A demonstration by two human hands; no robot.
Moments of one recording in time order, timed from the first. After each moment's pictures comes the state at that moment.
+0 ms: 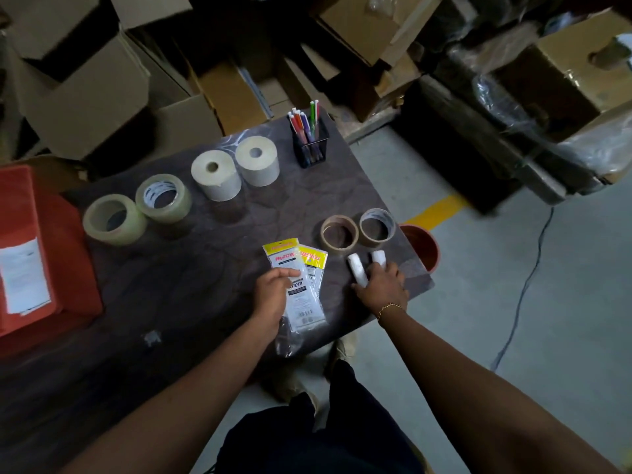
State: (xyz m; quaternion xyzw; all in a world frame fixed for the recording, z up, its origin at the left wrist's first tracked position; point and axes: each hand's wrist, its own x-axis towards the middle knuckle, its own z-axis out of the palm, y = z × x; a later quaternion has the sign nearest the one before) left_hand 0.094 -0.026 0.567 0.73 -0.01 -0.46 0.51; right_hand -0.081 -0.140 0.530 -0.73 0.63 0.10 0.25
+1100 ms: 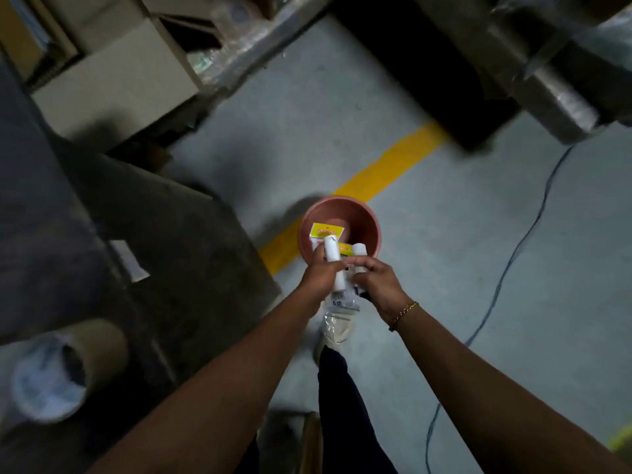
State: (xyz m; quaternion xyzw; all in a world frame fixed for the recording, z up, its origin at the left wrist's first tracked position) left_hand -0.201 -0.452 0.244 0.73 -0.10 -0.61 0.30; right_hand -0.329 -0.492 0.290 -0.32 0.61 -0.09 0.72
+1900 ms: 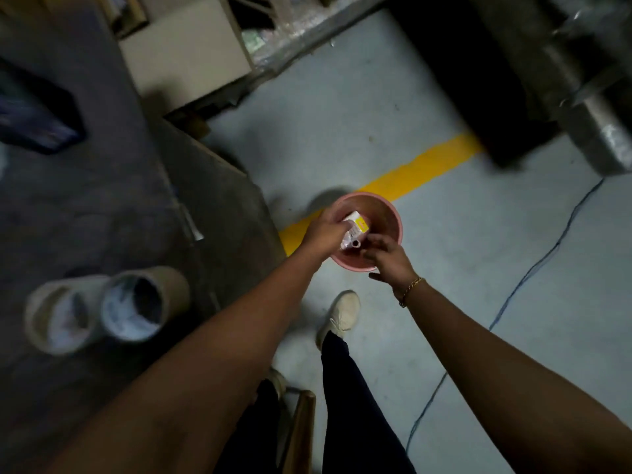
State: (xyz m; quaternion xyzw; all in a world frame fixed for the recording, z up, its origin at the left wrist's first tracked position) left_hand -0.137 -0.475 0.326 0.76 -0.15 -0.55 0.30; right_hand -0.289 -0.509 0.315 -0.40 0.62 0.00 0.68
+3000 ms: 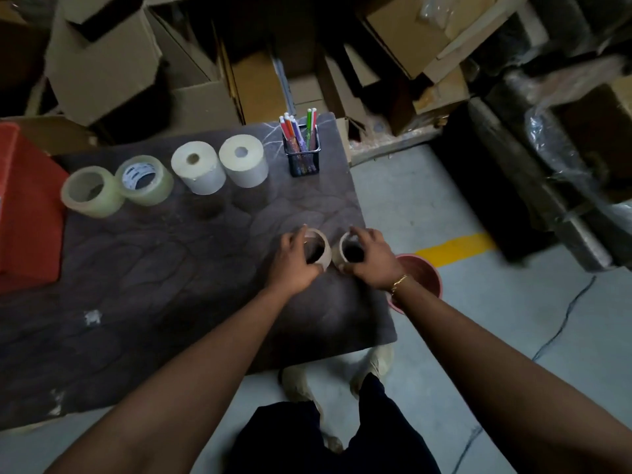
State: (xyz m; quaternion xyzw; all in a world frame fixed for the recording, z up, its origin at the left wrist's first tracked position) left_hand 0.047 -0.180 0.539 0.87 -0.30 -0.30 0.22; right_hand -0.089 -0.321 0.545 -0.83 0.38 0.06 0.40
